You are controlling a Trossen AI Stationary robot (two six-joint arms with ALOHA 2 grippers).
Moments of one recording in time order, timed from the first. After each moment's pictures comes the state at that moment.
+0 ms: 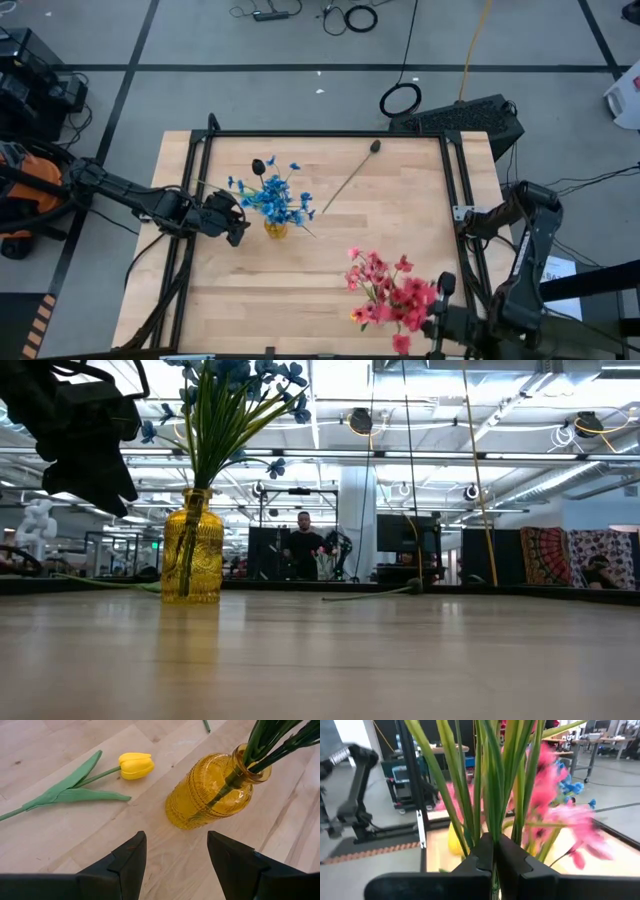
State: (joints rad) left arm -0.32 0.77 0.53 -0.72 -0.40 -1.04; right arm 1.13 1.62 1.47 -0.58 1.36 0.83
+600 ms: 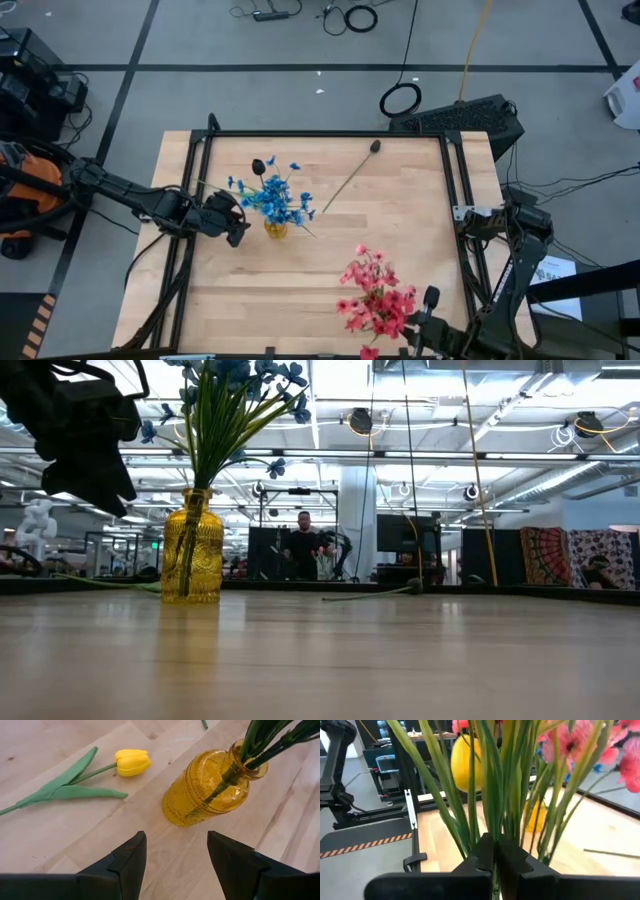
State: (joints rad) left arm -0.32 0.77 0.53 -0.72 -0.38 -1.04; right arm 1.11 1.81 1.47 -0.74 1.35 1.19
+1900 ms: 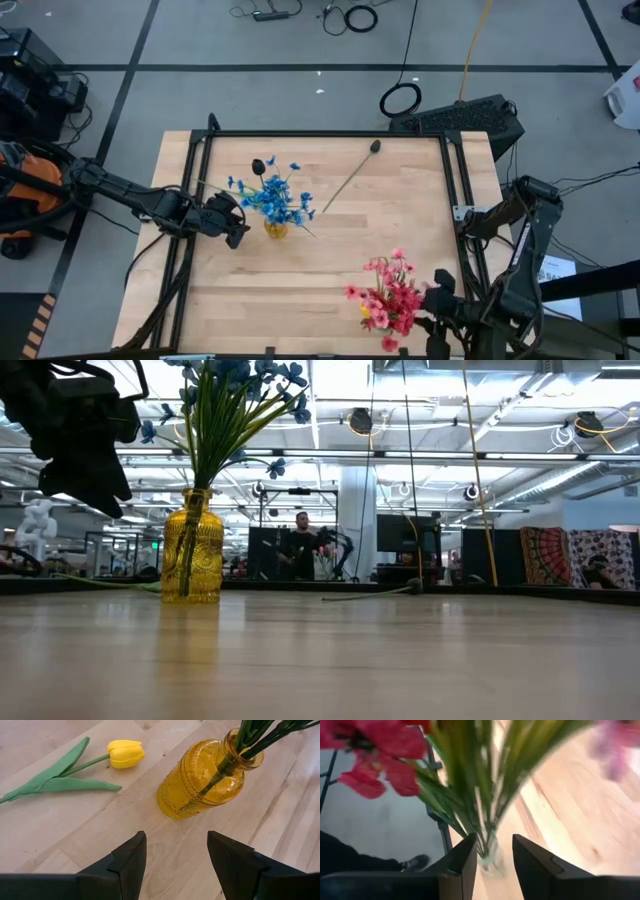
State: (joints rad) left arm -0.32 0.77 0.53 -0.71 -0.34 -1.04; right arm 1.09 1.57 1.47 -1.04 0.72 1.36
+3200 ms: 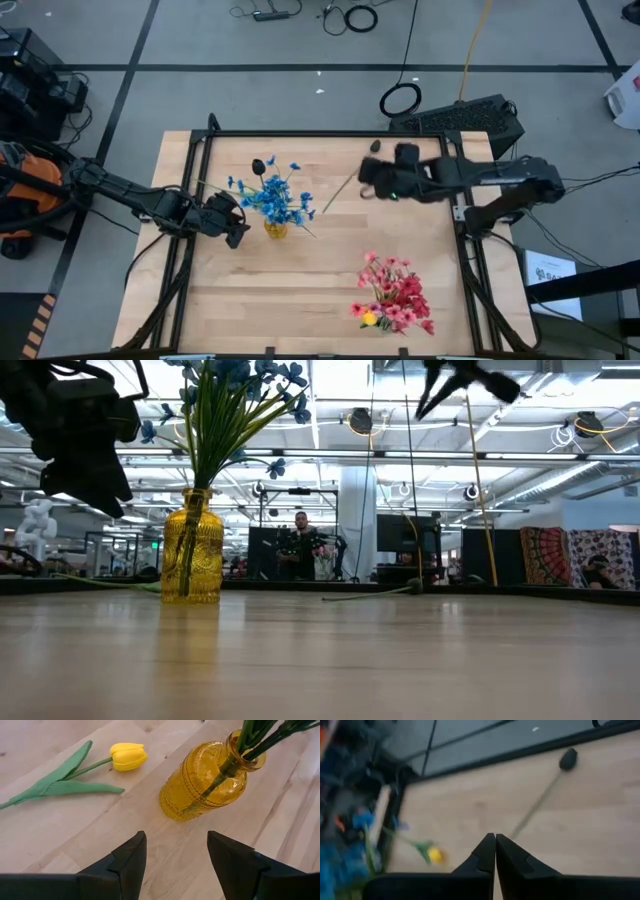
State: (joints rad) left arm -0.32 0.77 0.53 -0.72 -0.35 -1.03; right arm 0.07 1.40 1.44 -1.06 0.69 1.59
